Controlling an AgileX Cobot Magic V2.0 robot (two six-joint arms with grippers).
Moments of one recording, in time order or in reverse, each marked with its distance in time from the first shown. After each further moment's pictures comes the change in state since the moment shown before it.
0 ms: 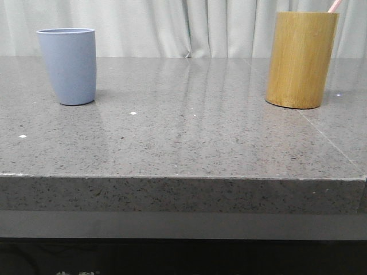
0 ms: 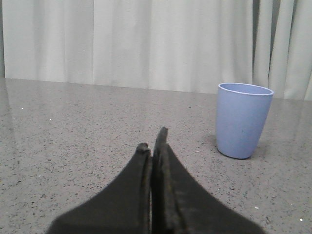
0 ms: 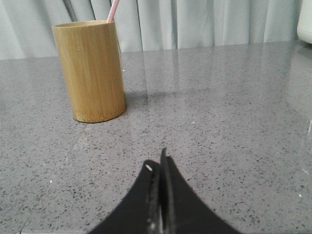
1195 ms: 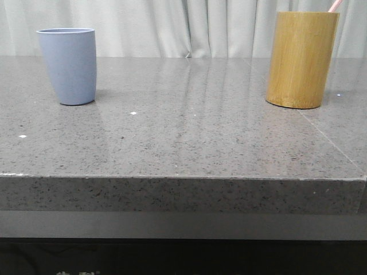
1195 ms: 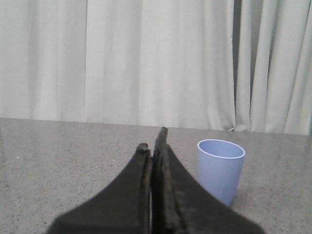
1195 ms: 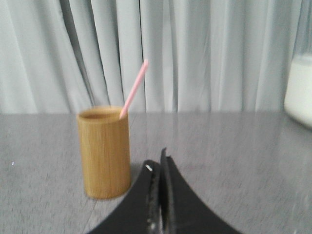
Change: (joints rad) left arm 0.000 0.064 -0.377 0.000 0.262 0.000; right arm 0.000 0.010 -0.327 -0.061 0.147 0.000
